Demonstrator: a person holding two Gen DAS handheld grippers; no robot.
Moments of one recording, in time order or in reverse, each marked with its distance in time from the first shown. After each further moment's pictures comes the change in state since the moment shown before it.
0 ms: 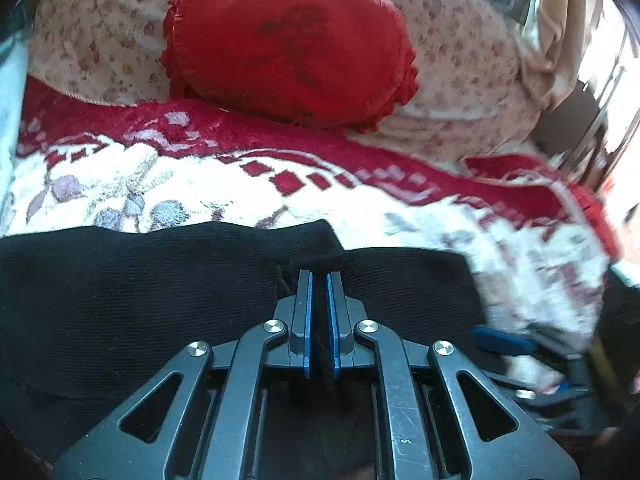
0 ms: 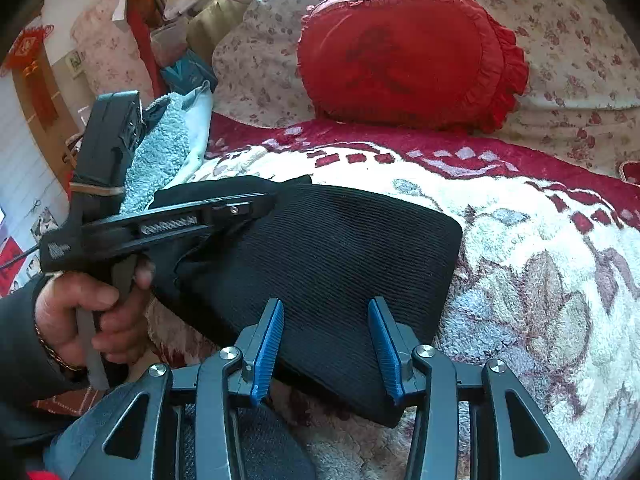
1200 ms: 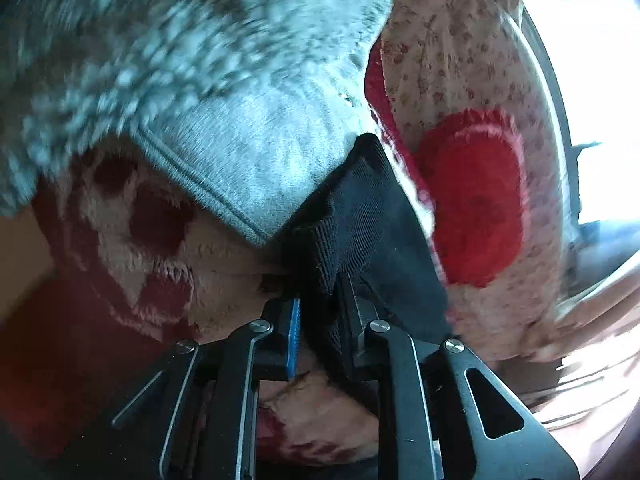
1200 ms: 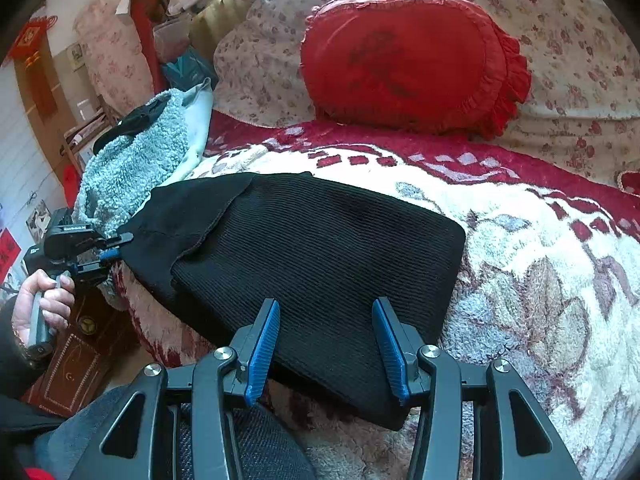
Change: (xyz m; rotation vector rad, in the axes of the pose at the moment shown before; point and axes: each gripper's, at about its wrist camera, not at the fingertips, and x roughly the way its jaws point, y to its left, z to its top) left arm -0.131 0.207 -0.114 -0.848 -0.183 0.057; right arm 0.002 0.003 0.000 -0.023 -0.006 -0.024
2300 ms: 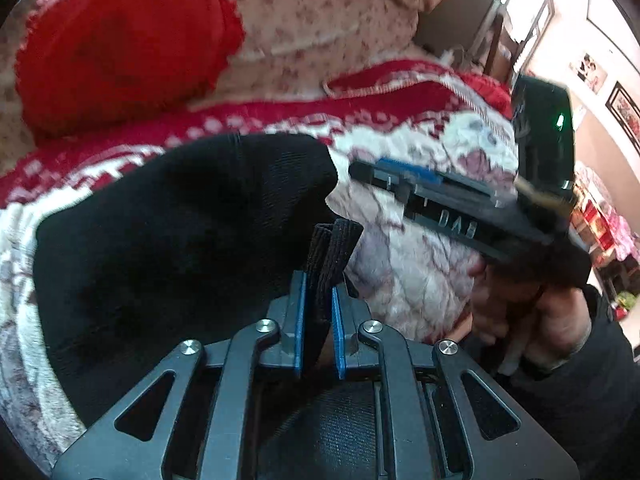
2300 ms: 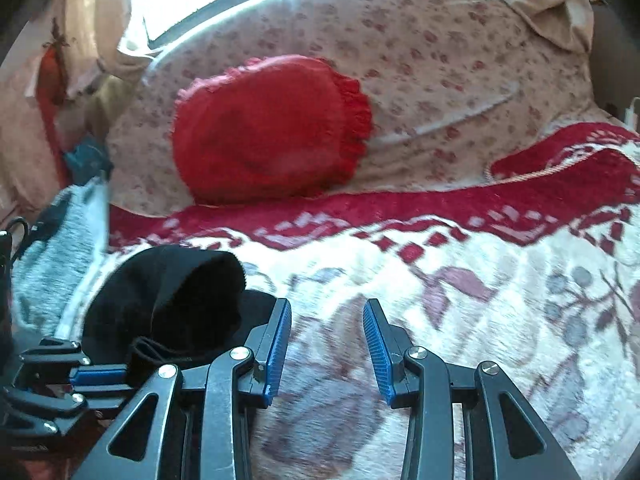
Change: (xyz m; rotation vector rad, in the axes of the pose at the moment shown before) left arm 0.102 -0.276 -0.224 1.214 0.486 -0.177; right arm -0.066 -0.067 0.004 0.280 -0.196 -0.348
